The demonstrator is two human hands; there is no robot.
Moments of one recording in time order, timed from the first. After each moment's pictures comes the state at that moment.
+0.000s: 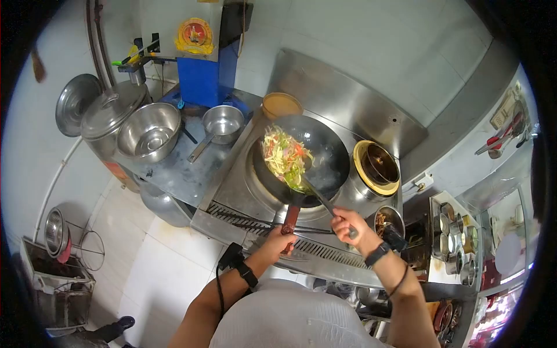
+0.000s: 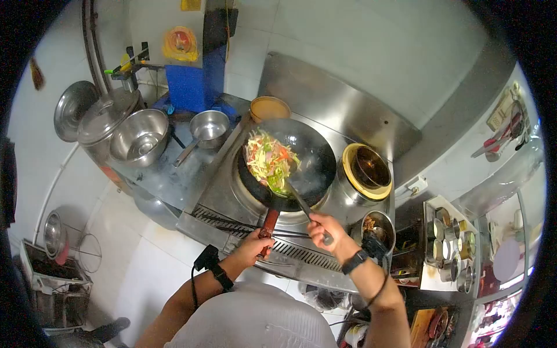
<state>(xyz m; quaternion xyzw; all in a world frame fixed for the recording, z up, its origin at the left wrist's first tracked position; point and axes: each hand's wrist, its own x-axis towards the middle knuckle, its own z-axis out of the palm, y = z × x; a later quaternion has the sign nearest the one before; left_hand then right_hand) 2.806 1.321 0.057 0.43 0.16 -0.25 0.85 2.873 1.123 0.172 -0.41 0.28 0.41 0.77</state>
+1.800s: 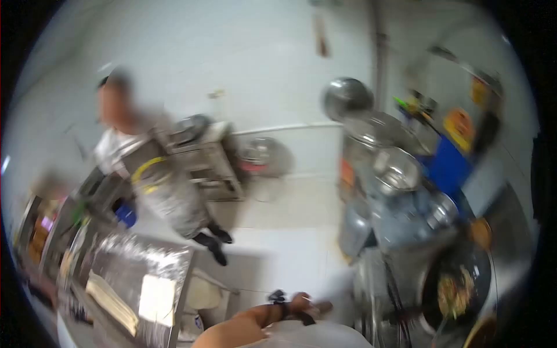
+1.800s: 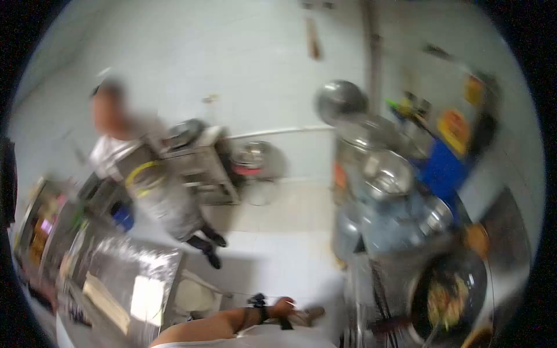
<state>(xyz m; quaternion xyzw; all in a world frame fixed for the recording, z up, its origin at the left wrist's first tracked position) 2.536 1.411 -0.128 0.82 0.31 0.06 0.48 2.877 1.027 0.049 -0.96 -0.28 0.01 0.07</state>
